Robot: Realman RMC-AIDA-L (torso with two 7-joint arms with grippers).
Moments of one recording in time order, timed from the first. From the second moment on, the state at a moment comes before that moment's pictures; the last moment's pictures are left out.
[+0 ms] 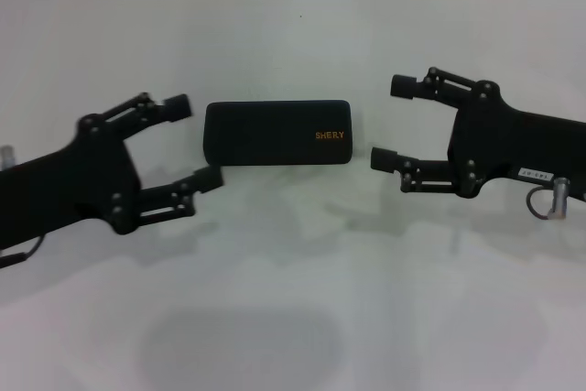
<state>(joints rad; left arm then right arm) -0.18 -2.07 0.94 0.82 1.48 1.73 -1.14 0.42 2.03 -1.33 -0.68 -1.24 -1.48 1.02</state>
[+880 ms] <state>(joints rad) -0.15 -2.04 0.92 0.83 1.67 1.90 -1.15 0.50 2.02 -1.49 -0.68 -1.30 -1.46 1.08</state>
